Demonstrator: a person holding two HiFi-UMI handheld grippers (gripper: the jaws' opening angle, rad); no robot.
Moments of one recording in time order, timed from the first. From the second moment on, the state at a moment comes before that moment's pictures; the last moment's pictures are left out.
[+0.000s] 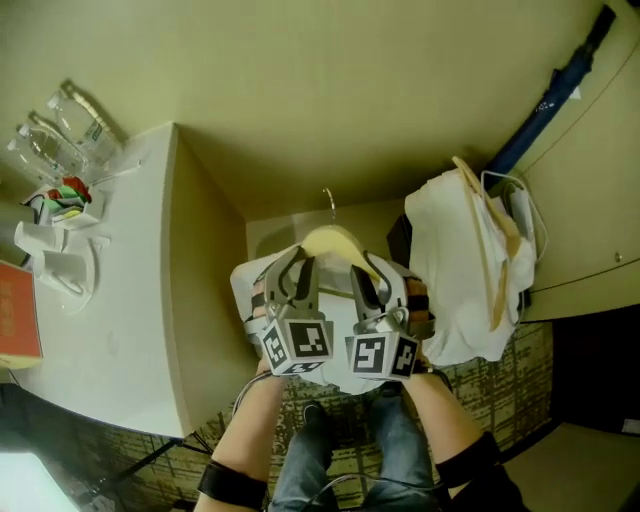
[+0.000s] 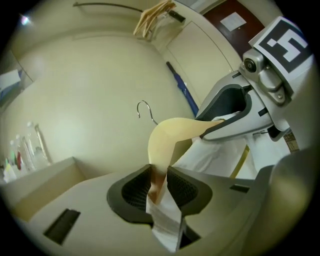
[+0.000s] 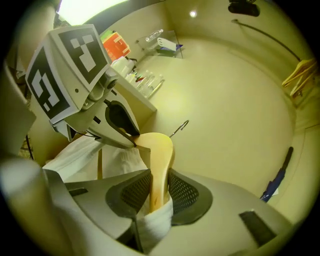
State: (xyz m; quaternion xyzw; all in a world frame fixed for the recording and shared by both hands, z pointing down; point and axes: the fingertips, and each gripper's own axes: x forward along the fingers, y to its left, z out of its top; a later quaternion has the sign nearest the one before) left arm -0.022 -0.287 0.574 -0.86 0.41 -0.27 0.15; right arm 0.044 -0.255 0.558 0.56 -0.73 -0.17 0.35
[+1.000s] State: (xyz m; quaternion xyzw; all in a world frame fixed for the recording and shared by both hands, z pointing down) left arm -0.007 -0.272 0.074 -0.81 0.47 -0.08 0.34; right arm 0.056 -0.230 0.063 0.63 -0.62 -0.39 0.23
